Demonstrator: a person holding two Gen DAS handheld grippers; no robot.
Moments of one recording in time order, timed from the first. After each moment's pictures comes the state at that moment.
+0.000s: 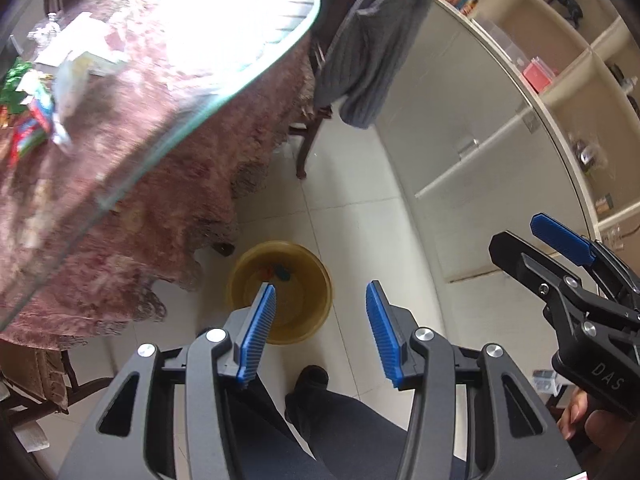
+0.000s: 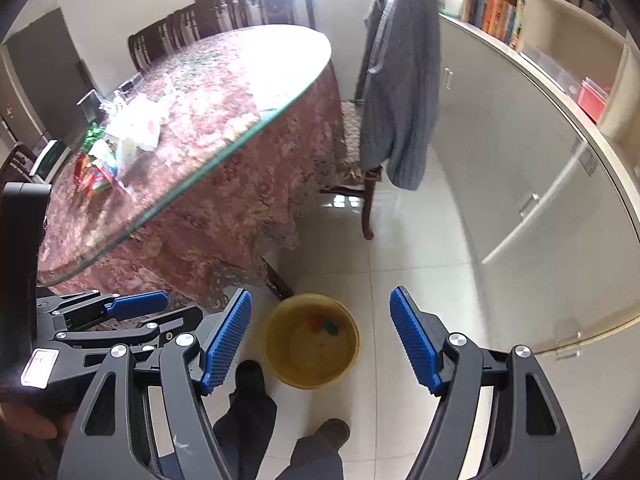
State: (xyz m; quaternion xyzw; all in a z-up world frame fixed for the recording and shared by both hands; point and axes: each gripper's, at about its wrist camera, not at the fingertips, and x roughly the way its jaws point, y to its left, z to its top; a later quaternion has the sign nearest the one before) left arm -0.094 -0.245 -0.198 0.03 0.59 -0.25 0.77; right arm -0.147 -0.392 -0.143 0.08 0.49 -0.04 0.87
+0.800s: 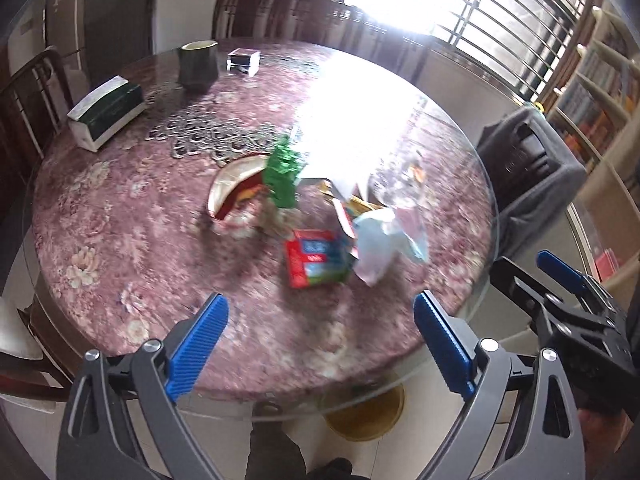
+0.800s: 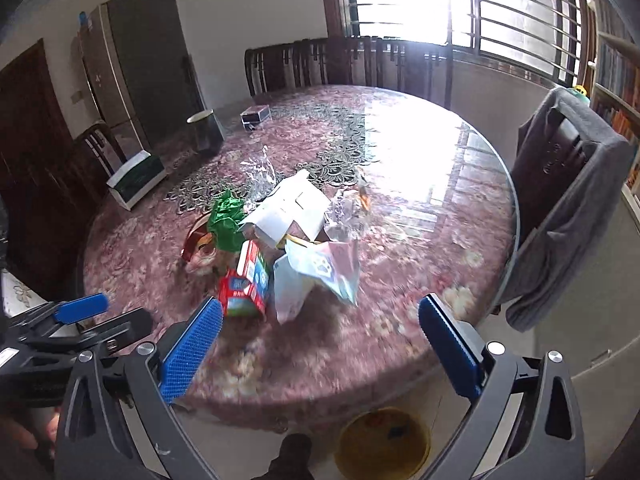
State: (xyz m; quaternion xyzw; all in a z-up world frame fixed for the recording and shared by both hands) left arm 0.010 -0.001 -0.090 -0.10 0.47 -0.05 0.88; right arm 0.034 -0.193 -0.072 0.01 0.40 0.12 0.91
